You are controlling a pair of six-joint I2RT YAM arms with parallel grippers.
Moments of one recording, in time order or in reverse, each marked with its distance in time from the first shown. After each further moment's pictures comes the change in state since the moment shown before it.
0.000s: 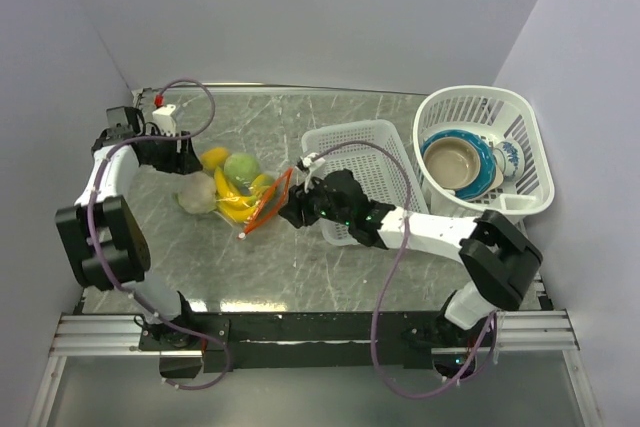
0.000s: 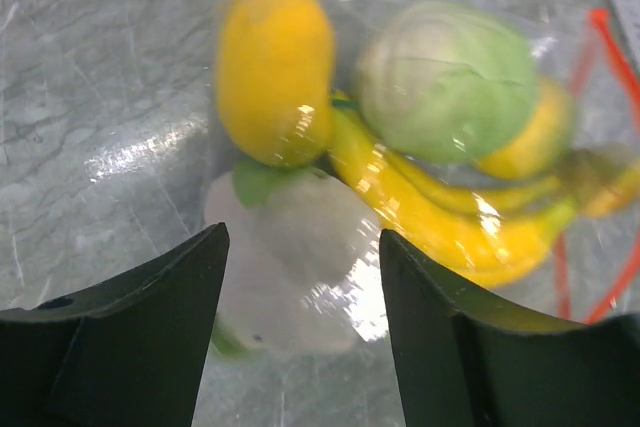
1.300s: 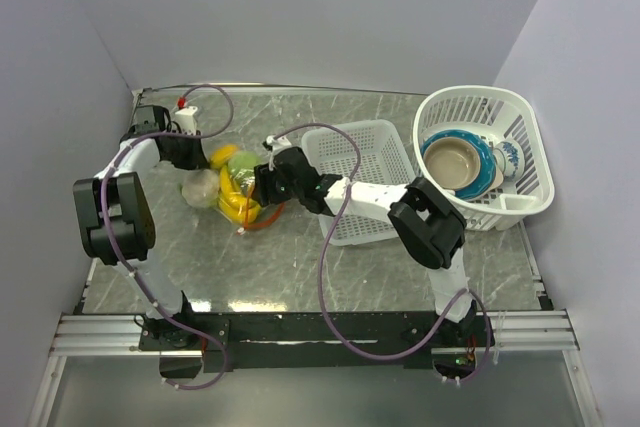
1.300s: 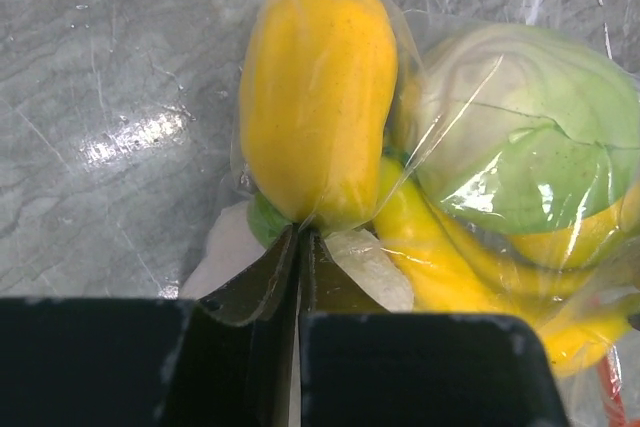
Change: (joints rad) left arm -0.108 0.196 0.035 0.142 -0.107 -0.080; right arm 0.000 0.480 0.528 -0.244 0.112 0.121
